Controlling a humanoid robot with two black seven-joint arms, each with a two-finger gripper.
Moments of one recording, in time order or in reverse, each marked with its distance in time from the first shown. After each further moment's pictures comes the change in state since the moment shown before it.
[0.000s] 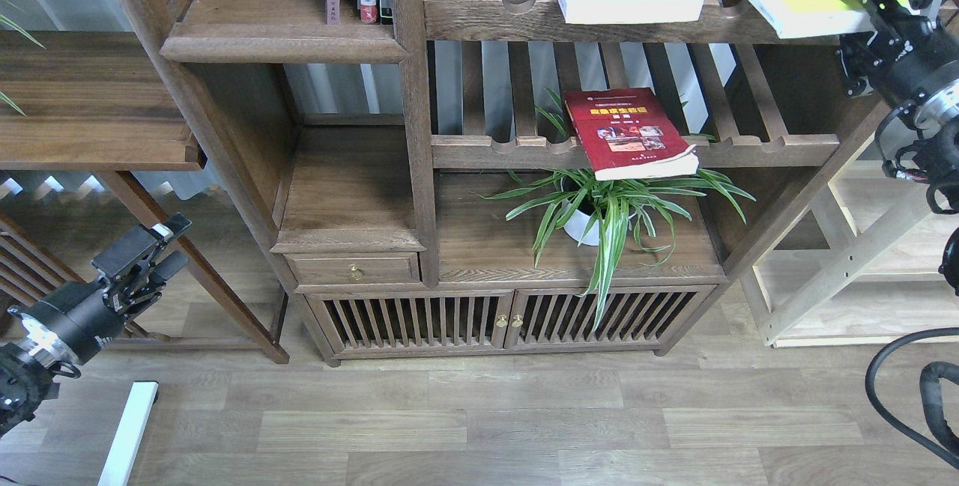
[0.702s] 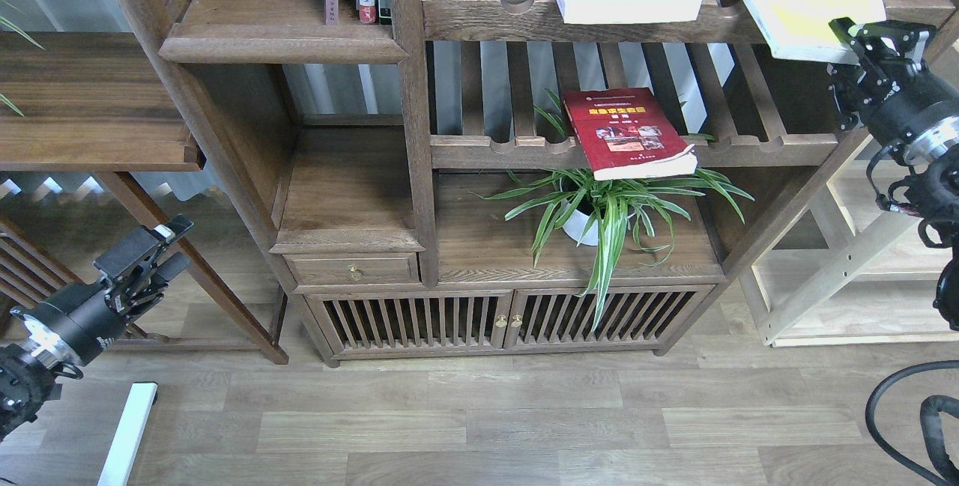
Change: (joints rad) left arm 0.000 -0.005 0.002 0.000 0.000 0.000 0.000; right arm -0.087 0.012 -0.005 0.011 -0.007 0.042 -0.002
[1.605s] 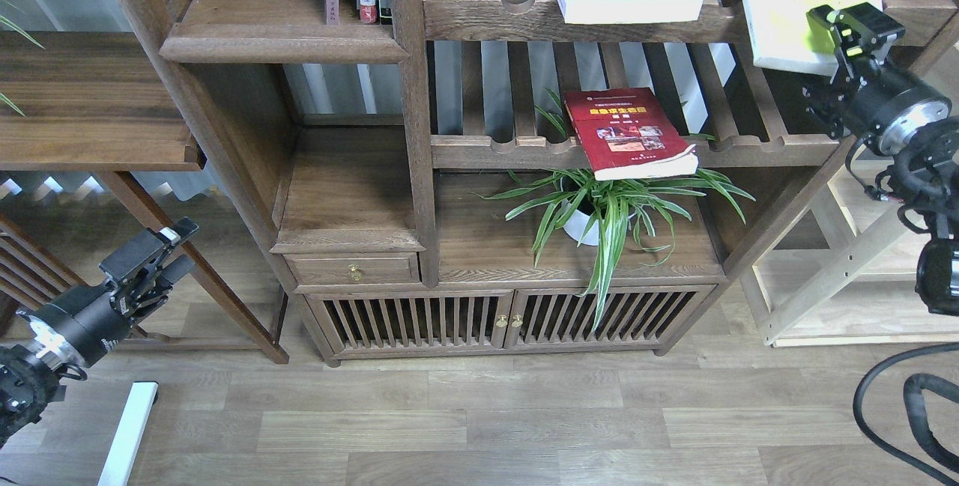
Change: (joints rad) left arm -0.003 -0.001 0.014 0.000 0.001 0.000 0.000; right arm 0.088 0.019 -0.050 -0.042 -0.158 0.003 0.008
